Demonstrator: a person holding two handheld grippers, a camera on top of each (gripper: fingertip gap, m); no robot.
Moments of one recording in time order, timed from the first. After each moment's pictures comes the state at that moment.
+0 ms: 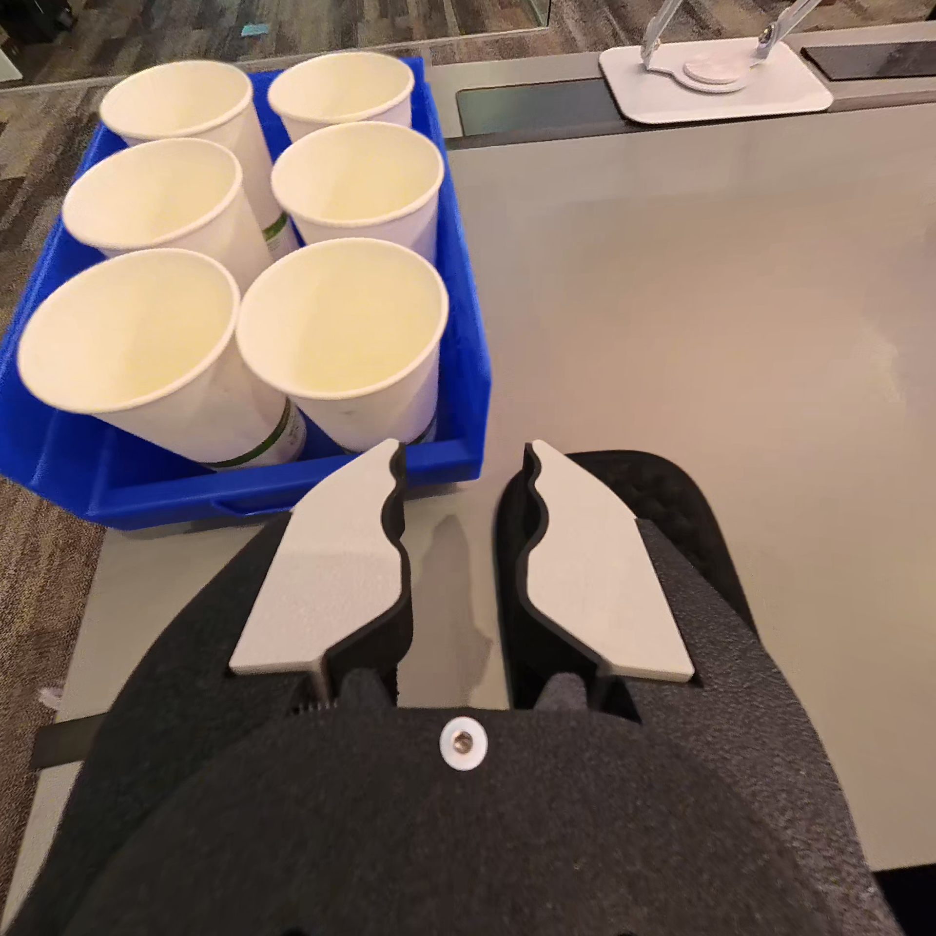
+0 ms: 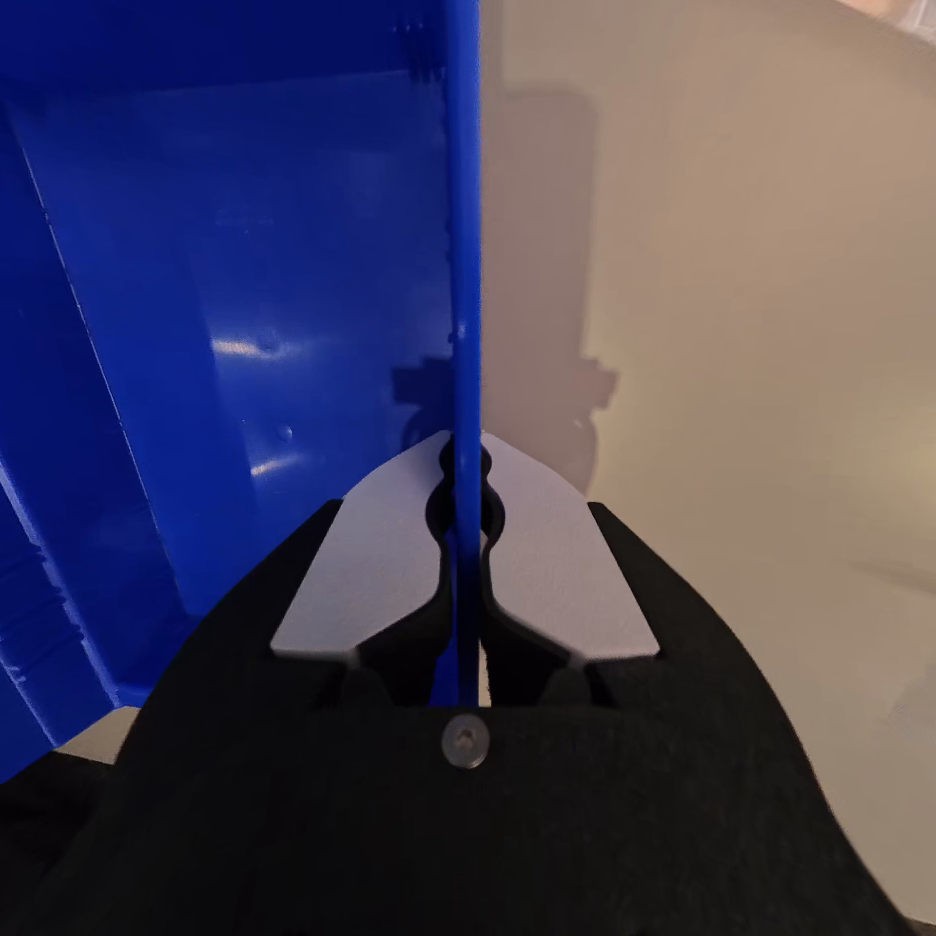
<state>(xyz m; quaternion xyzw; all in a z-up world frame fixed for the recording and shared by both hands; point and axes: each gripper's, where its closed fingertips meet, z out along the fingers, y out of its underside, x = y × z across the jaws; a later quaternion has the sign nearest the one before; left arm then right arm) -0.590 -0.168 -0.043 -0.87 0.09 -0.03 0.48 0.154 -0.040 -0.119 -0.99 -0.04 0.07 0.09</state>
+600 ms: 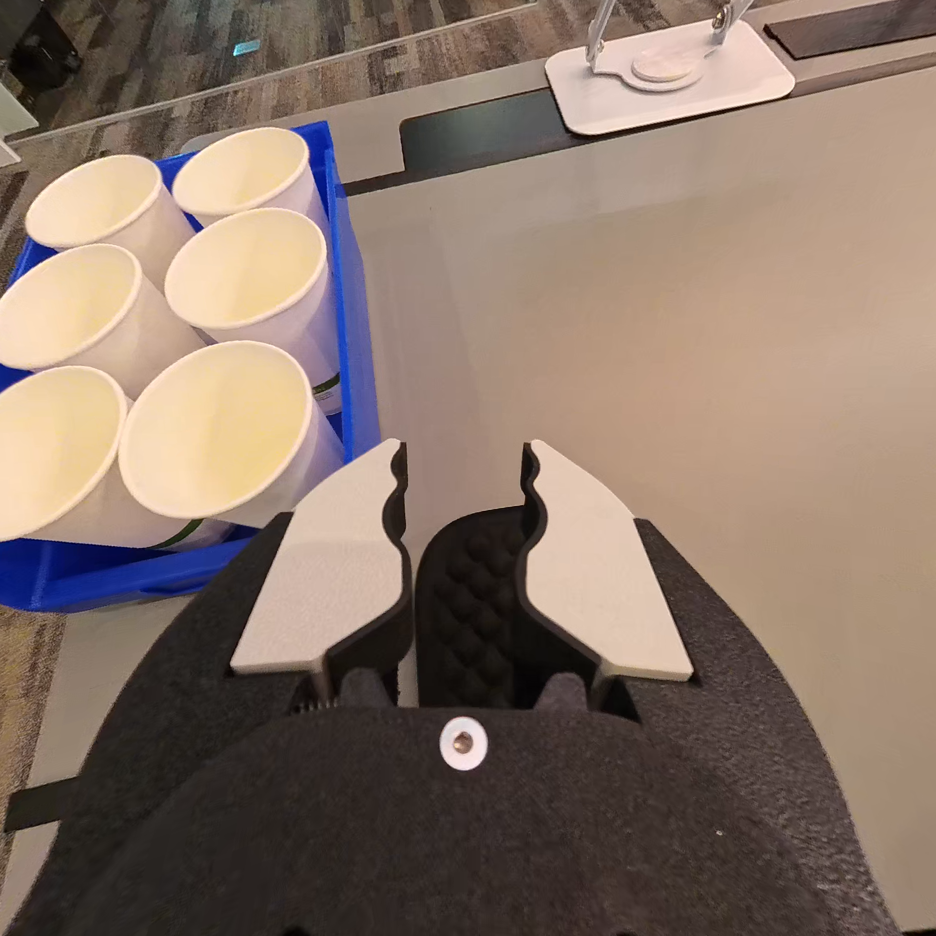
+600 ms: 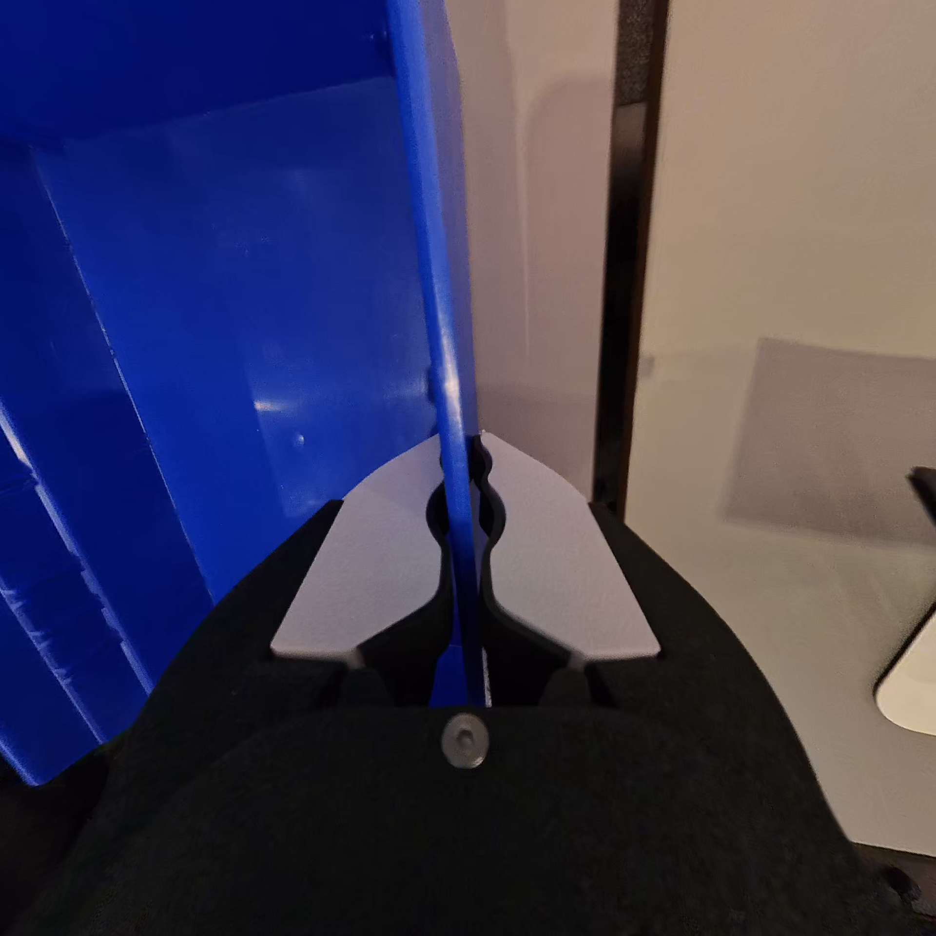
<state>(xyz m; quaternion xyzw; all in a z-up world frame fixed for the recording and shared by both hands) -0.523 -0.145 -0.027 -0.87 0.13 0.00 0.47 0.357 -0.100 -0.127 -0.99 0.09 0.09 0.10</state>
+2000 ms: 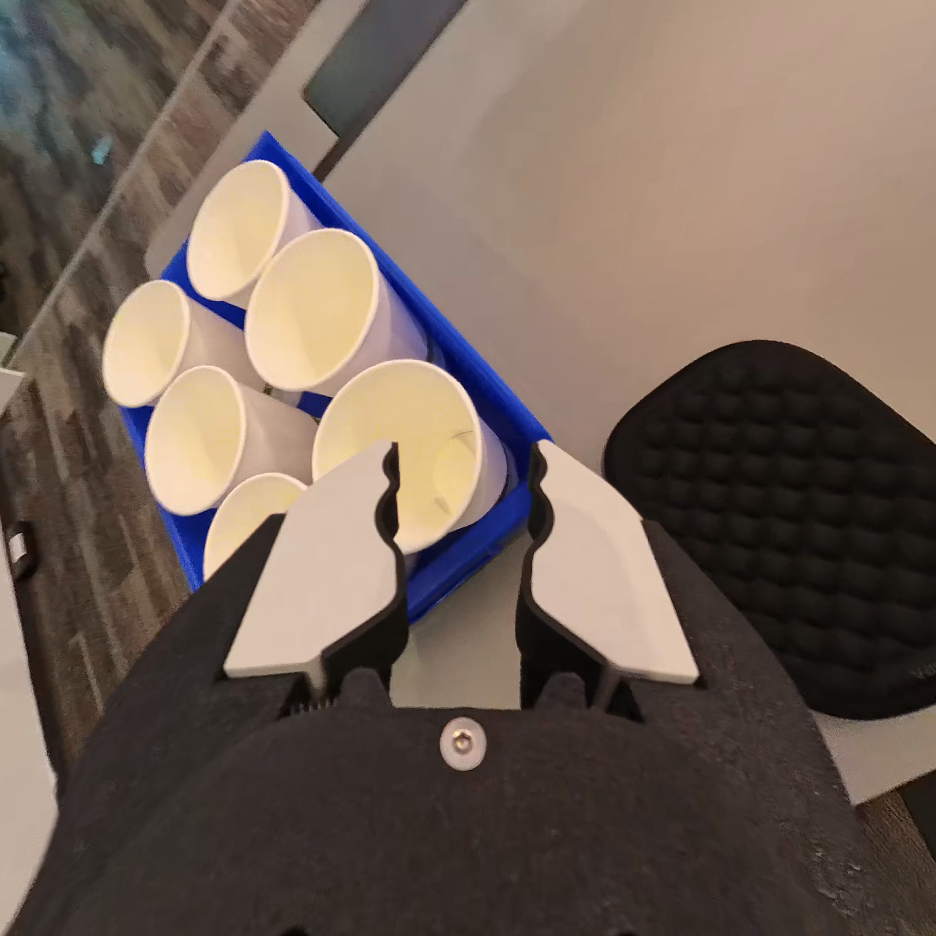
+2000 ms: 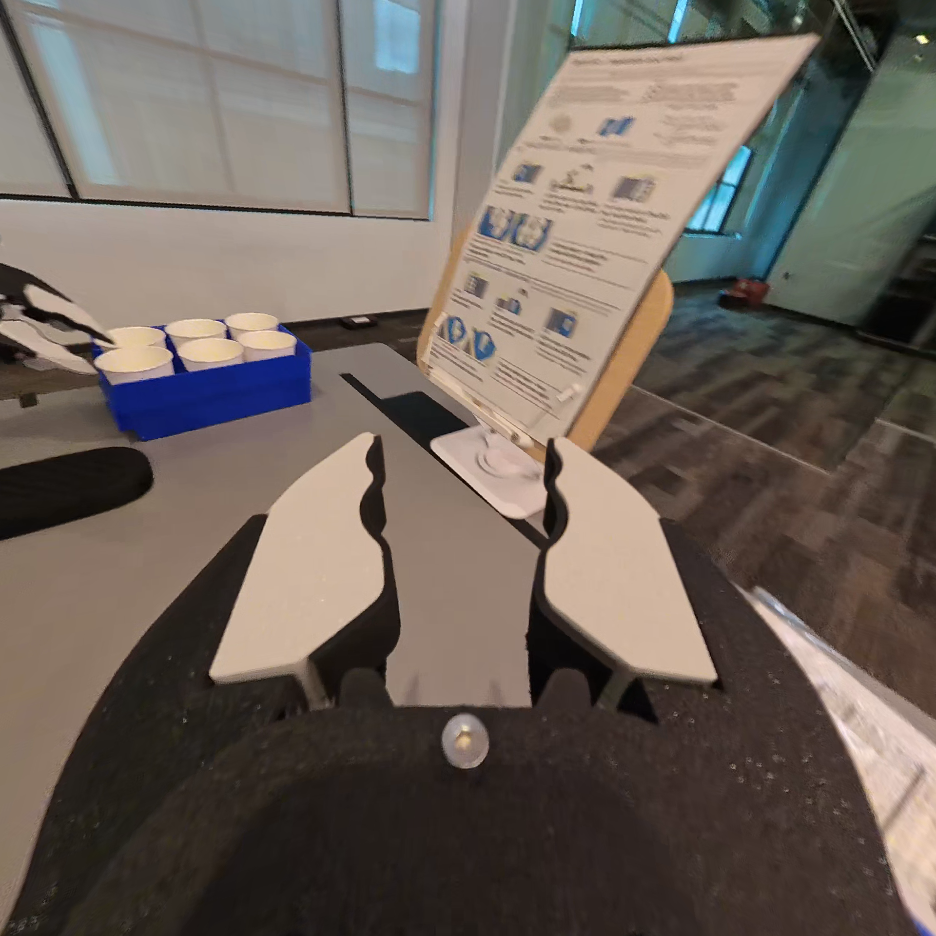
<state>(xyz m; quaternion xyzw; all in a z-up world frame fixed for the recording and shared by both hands) -0.595 -0.130 -0.020 -0.83 0.39 0.06 0.38 0.005 -0.068 0.156 -0.65 -0.32 0.23 0.65</state>
